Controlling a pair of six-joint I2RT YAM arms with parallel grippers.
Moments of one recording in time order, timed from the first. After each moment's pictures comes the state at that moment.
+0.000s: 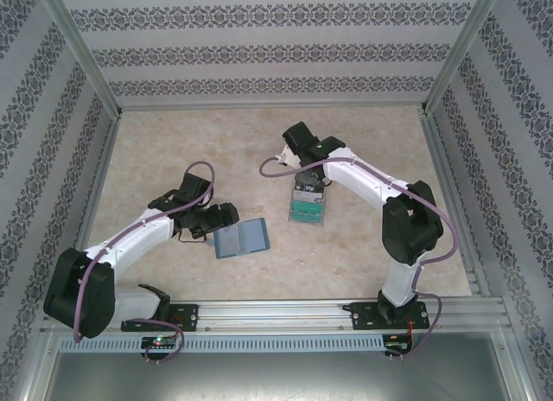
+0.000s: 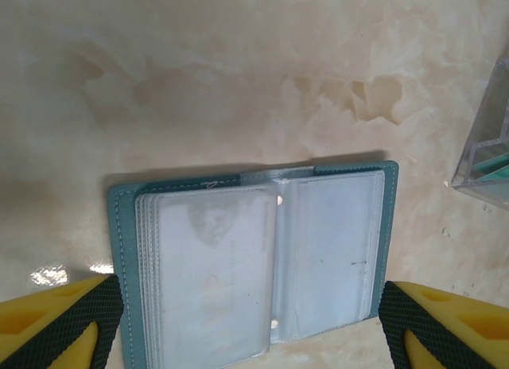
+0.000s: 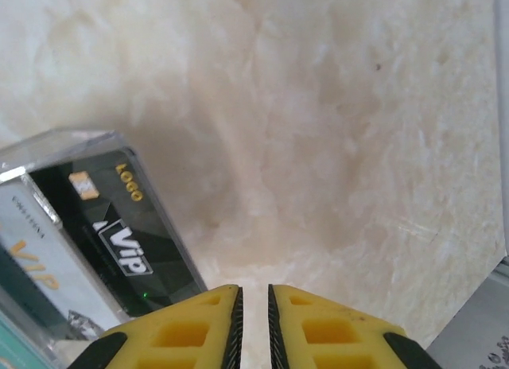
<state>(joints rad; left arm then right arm) -0.37 1.27 0.73 -0.55 0.24 -0.72 0.58 1.83 1.50 -0.82 0.36 -0.56</state>
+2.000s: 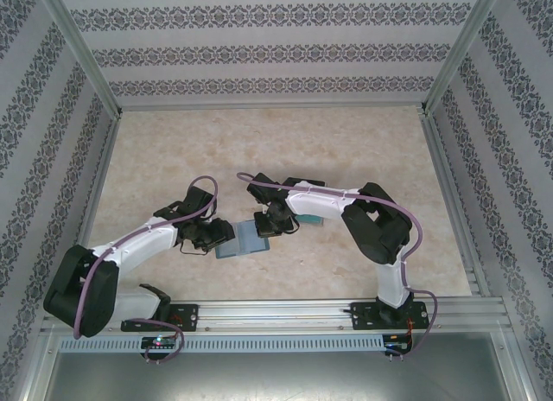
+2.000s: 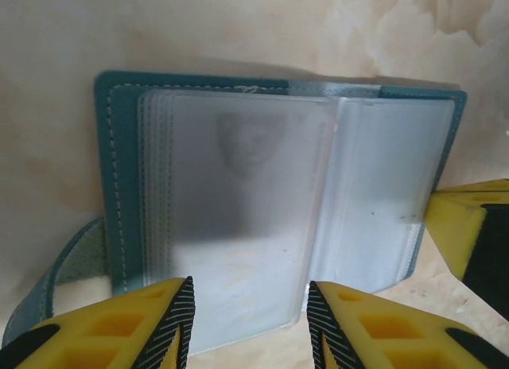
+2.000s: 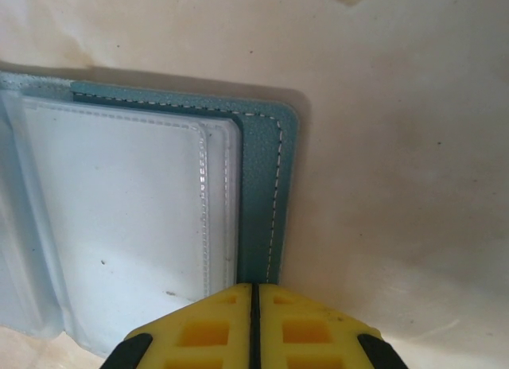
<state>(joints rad) -0.41 1.29 0.61 -0.50 0.29 -0.79 0.85 1.98 1.32 -0.71 -0.22 0.66</state>
